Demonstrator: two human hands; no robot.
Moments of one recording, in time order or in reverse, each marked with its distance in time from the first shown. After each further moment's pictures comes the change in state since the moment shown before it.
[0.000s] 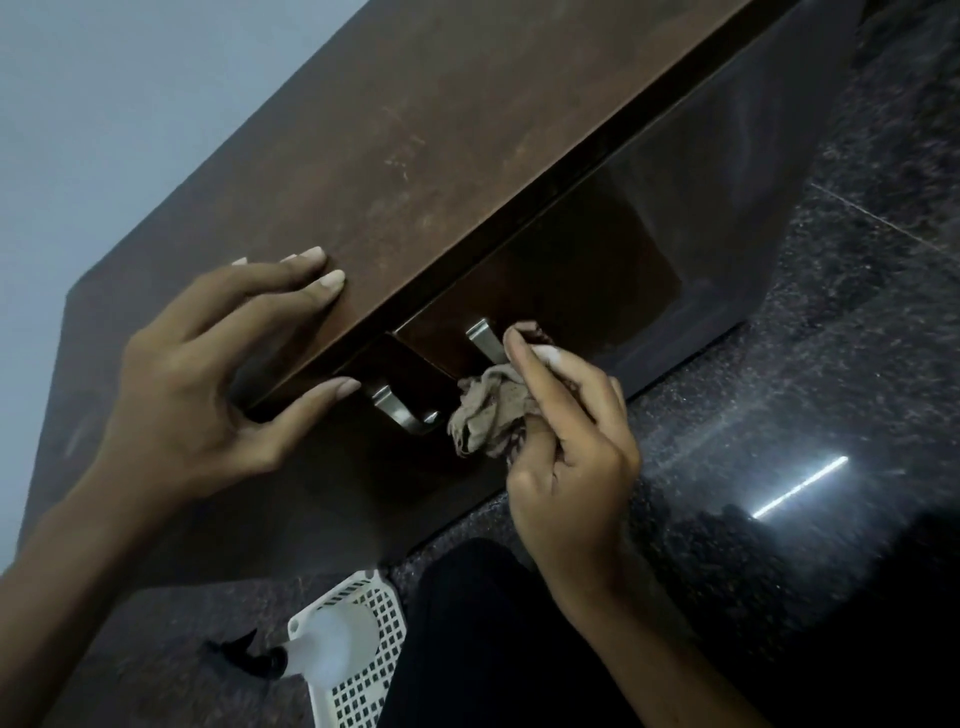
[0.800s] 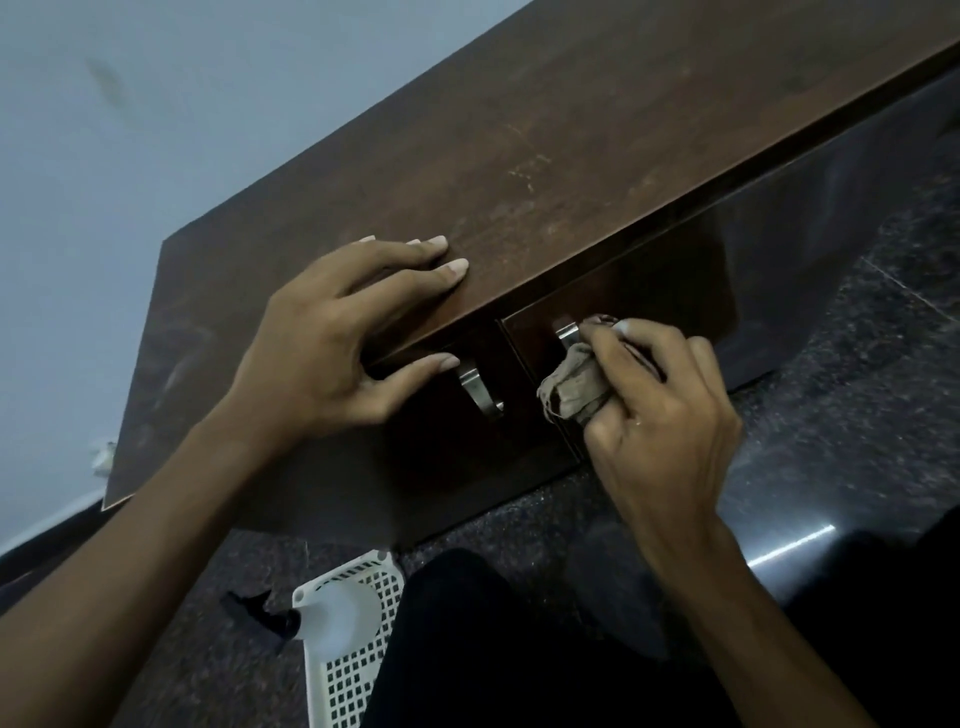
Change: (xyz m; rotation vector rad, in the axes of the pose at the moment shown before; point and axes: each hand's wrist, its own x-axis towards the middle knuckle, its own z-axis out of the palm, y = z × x) left_hand -0.005 -0.008 0.007 -0.031 0.047 0.055; right_hand 0.036 -0.004 -0.014 -0.521 -0.138 -0.298
